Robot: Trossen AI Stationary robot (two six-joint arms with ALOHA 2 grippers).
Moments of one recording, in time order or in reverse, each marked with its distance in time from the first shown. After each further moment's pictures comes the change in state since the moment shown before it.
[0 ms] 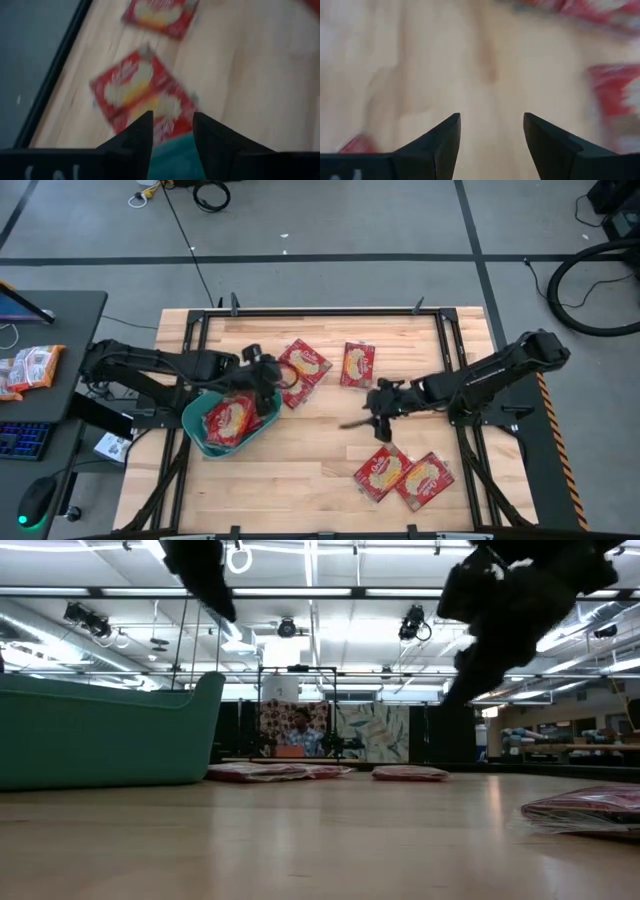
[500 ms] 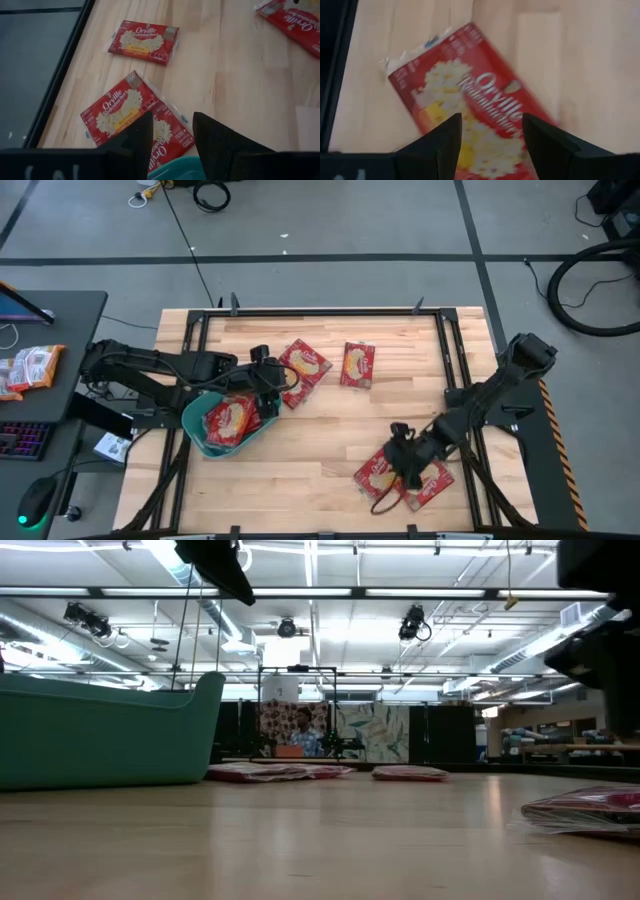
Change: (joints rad) left arm -0.003 -0.008 -0.001 0.109 0.031 0.112; right arm 0.454 0.151 0.087 -0.169 0.032 0.233
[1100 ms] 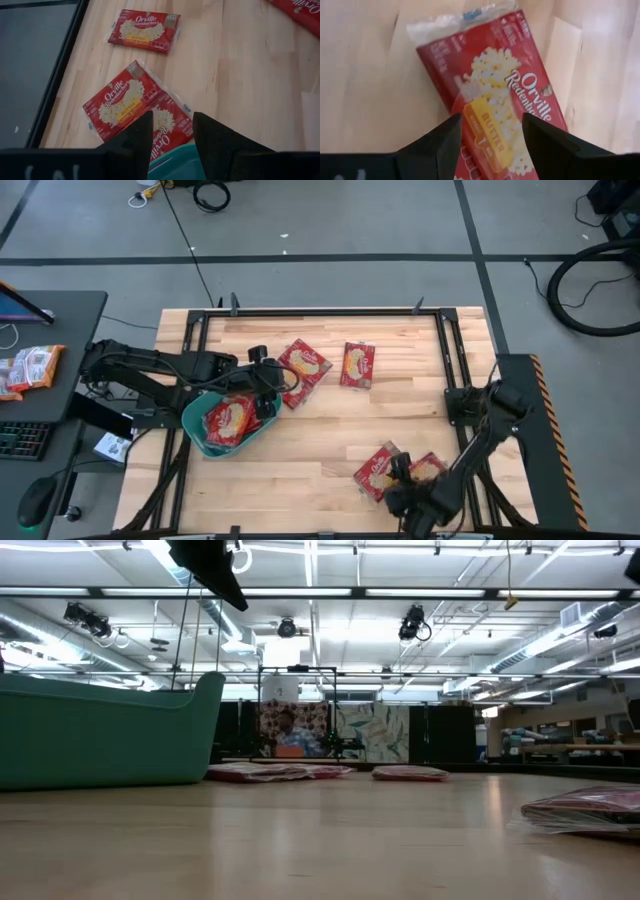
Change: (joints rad) left arm 0.000 0.000 0.000 -0.051 0.000 0.011; right arm 0.263 0.481 0.540 -0.552 0.307 0.064
